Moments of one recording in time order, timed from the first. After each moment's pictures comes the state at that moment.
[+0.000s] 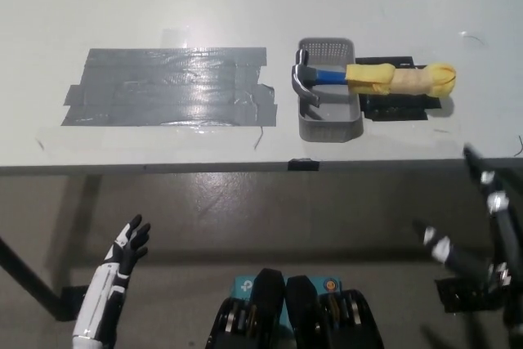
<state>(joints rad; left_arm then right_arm) 0.13 0.15 -0.03 -0.17 0.09 -0.05 -0.06 -0.10 -0.19 -0.02 -0.21 -0.28 -0.14 0.01</state>
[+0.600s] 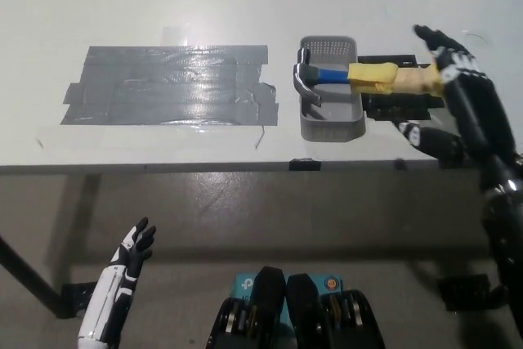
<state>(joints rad) 0.12 0.15 -0.04 -0.16 0.11 -0.05 -0.06 -0.50 -0.30 0.16 0.00 -0.66 0.02 0.02</state>
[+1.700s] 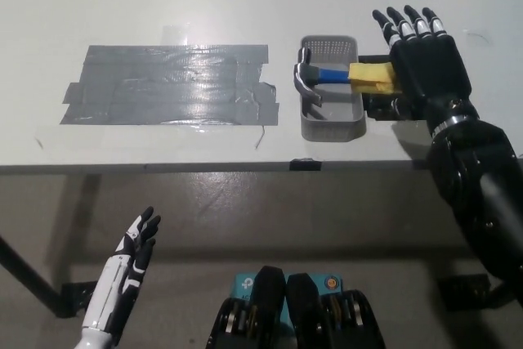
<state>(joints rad) 0.10 0.15 -0.04 -0.17 0.14 -0.05 -0.06 -0.74 -0.32 0.40 0.28 -1.07 0.27 0.09</state>
